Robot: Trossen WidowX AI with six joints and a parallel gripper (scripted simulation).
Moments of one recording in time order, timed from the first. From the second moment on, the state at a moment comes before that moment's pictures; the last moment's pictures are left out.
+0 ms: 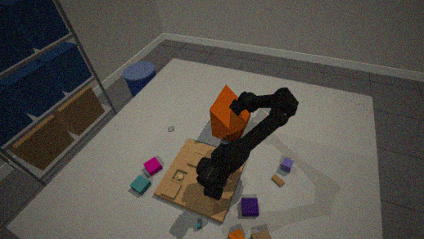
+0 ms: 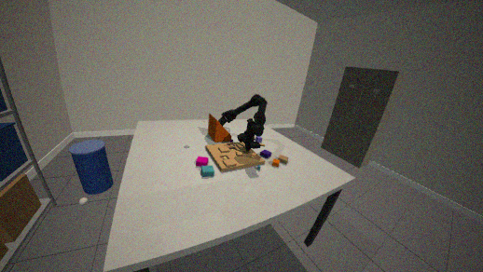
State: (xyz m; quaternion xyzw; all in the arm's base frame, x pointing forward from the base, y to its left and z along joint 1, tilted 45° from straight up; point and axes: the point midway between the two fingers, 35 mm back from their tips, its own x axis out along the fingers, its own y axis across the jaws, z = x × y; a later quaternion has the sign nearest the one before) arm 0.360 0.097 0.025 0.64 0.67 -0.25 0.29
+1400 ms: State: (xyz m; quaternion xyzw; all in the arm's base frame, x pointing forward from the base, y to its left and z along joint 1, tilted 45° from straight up) arm 0.407 0.093 0.020 0.64 0.67 -0.25 0.29
